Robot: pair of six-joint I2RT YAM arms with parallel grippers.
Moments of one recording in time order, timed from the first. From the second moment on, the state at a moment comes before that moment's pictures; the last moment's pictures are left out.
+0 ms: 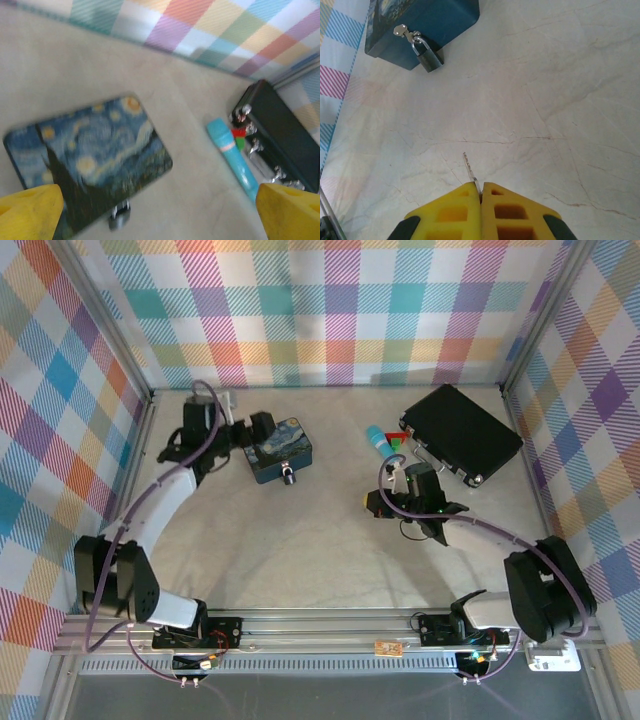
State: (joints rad) left arm -0.22 1.40 1.09 -0.25 0.26 -0.48; right arm 0.44 1.33 0.58 0.09 -0.43 0.55
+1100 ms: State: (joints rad) left arm -0.50 1.83 0.84 0.30 -0.19 -0.61; right arm 0.44 1.26 0.52 0.20 -0.48 0.60
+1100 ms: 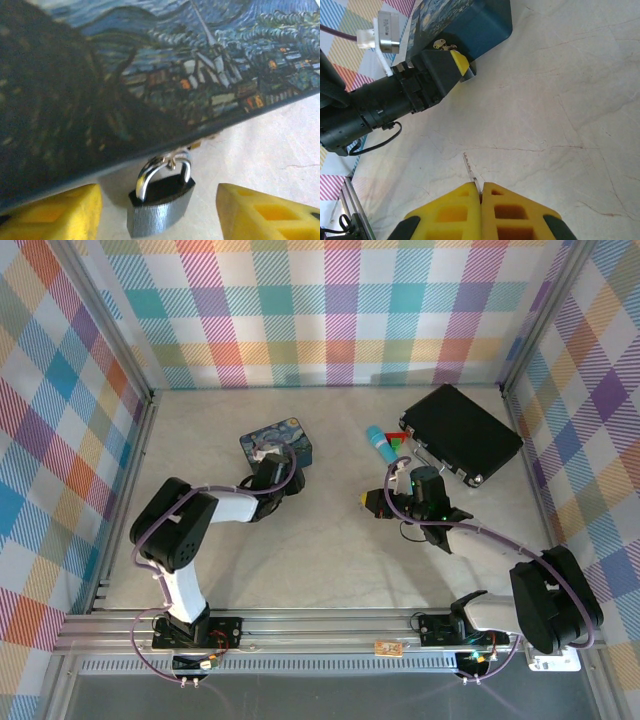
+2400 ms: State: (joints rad) left arm -0.41 1.92 0.91 0.36 -0.01 -0.71; right arm 0.44 1.29 0.52 0.23 -0.48 0.62
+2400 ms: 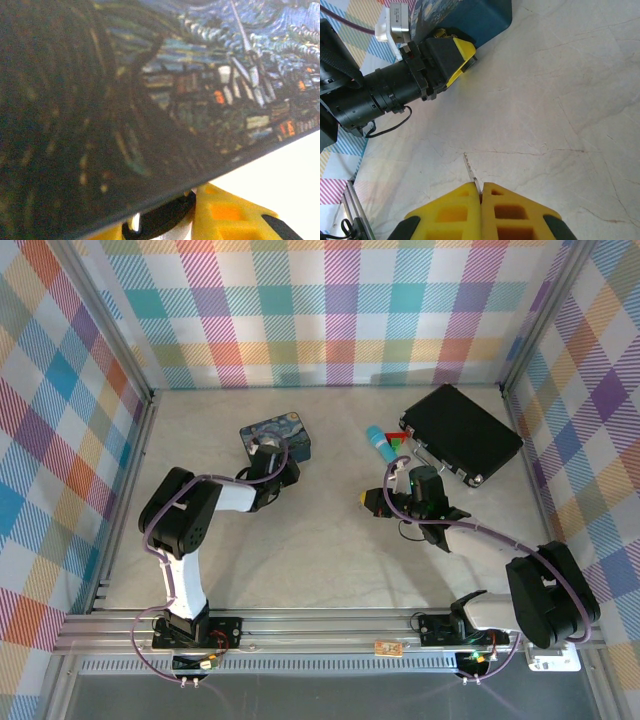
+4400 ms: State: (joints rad) left arm -0.38 1.99 0.70 1.14 0.51 -1.42; right arm 0.55 1.76 0.59 0.79 -0.41 0.96
